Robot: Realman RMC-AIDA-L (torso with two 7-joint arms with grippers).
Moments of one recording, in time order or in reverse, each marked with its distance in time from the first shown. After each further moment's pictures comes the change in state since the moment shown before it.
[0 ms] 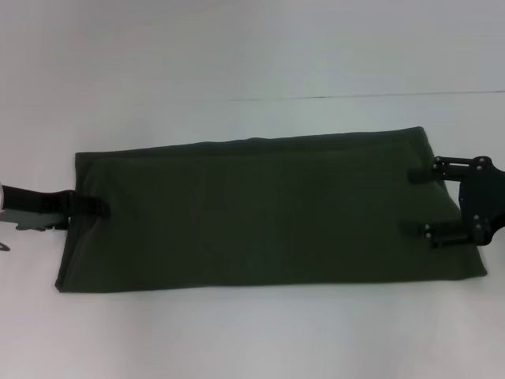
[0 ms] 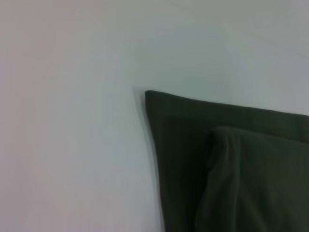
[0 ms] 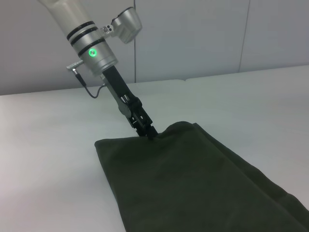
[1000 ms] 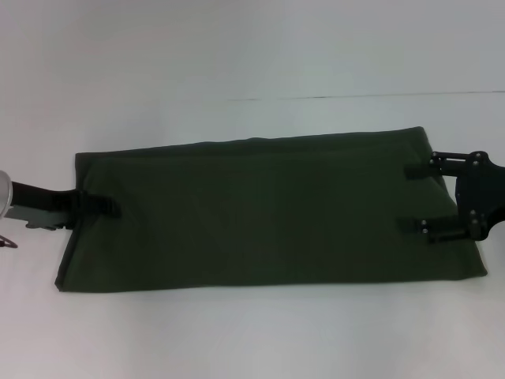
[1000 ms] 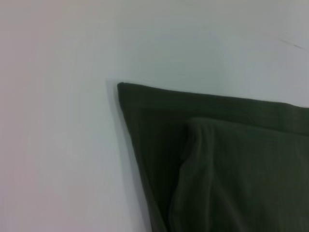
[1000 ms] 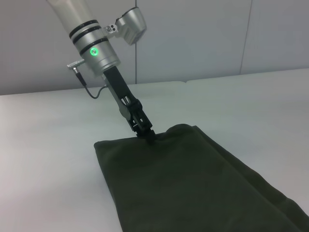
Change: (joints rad) left arm -0.025 0.006 0.019 -0.006 0.000 0.044 -0.013; right arm 0.013 0.000 -0.002 0.000 0.000 0.003 0.000
